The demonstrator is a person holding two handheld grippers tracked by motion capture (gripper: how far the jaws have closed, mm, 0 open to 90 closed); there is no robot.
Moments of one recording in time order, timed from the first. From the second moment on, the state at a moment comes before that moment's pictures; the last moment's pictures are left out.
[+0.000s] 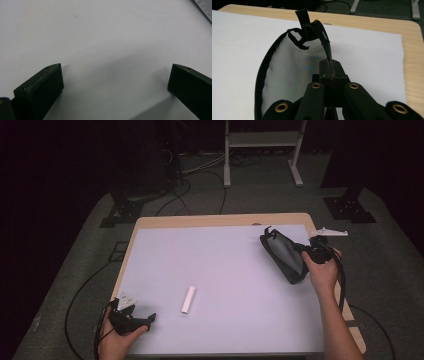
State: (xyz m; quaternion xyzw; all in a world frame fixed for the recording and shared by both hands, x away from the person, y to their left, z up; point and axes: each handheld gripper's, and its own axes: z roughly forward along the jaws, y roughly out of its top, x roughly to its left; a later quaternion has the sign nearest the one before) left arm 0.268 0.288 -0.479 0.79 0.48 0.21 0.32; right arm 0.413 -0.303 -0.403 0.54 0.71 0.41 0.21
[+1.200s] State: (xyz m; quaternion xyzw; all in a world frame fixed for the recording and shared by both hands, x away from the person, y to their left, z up) left arm 0.268 0.288 -0.479 0.79 0.47 0.21 0.32; right arm 0.379 -0.278 -0.395 0.44 0.76 0.46 0.15
